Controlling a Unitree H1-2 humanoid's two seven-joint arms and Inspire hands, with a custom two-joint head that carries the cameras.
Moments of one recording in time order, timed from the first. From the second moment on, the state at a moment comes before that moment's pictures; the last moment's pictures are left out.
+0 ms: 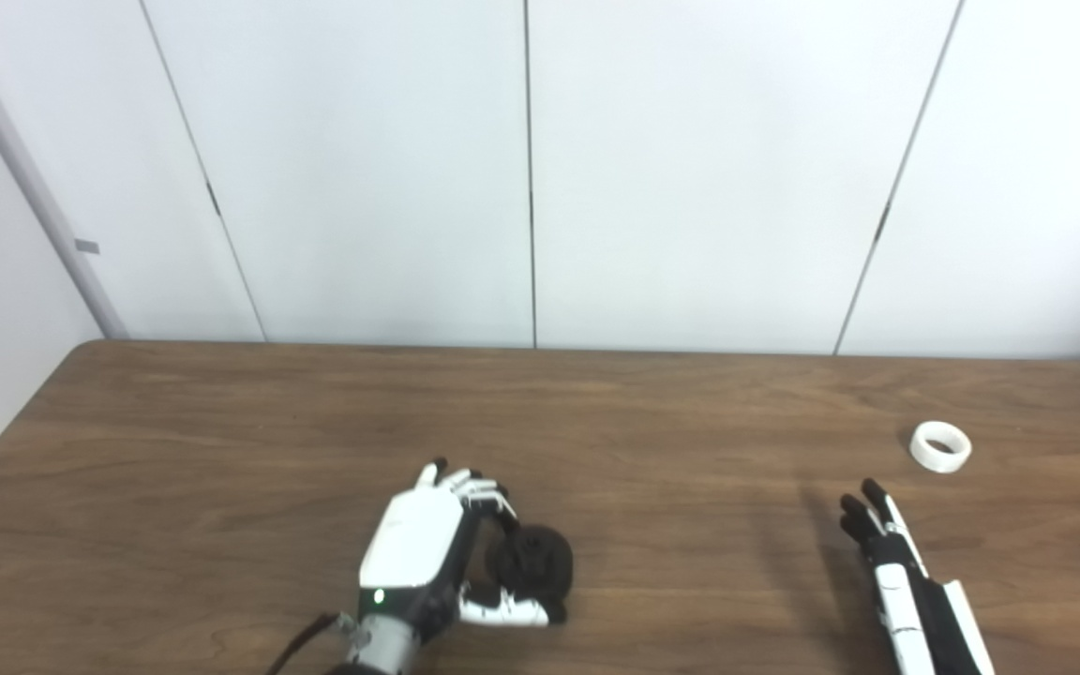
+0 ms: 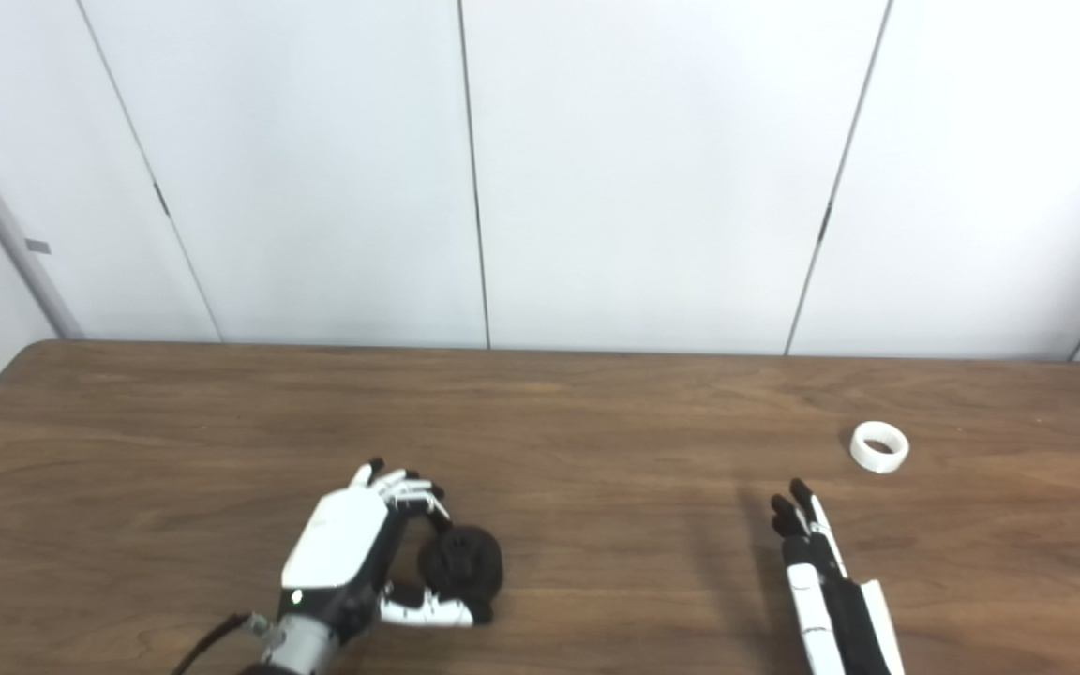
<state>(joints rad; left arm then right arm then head) -0.08 0.24 -0.40 -0.12 0.89 0.22 0.09 0.11 -0.08 0.01 -0.19 -0.06 0.00 -0.03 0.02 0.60</state>
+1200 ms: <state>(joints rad) 0.02 0.16 -0.43 -0.12 0.95 0.10 0.16 0.07 -0.08 0.02 -0.28 -0.26 0.19 -0.05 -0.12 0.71</state>
